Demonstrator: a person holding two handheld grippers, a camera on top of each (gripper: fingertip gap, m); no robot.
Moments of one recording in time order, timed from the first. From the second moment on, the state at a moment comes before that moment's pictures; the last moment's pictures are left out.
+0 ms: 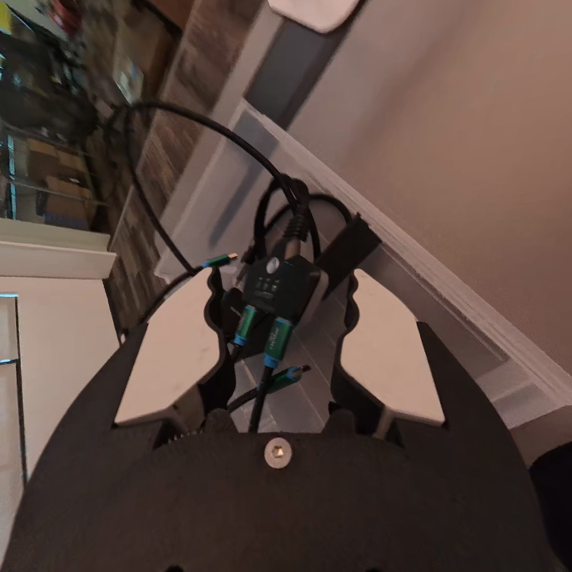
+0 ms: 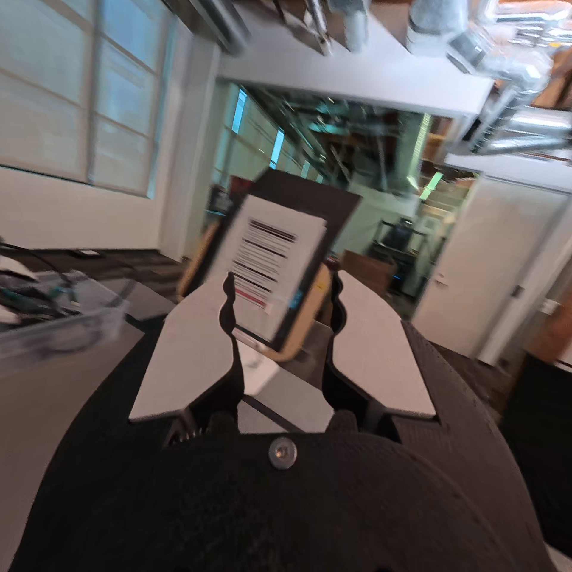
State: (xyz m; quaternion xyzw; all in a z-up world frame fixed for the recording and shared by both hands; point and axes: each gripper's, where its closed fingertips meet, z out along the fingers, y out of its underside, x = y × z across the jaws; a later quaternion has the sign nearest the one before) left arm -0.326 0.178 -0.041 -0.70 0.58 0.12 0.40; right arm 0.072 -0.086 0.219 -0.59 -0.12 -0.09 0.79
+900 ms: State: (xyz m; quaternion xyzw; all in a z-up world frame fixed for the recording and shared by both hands) left arm -0.352 0.189 -0.001 -0.71 0.53 0.21 0.41; right arm -0.007 -0.036 0.155 -0.64 -0.27 -0.06 0.71
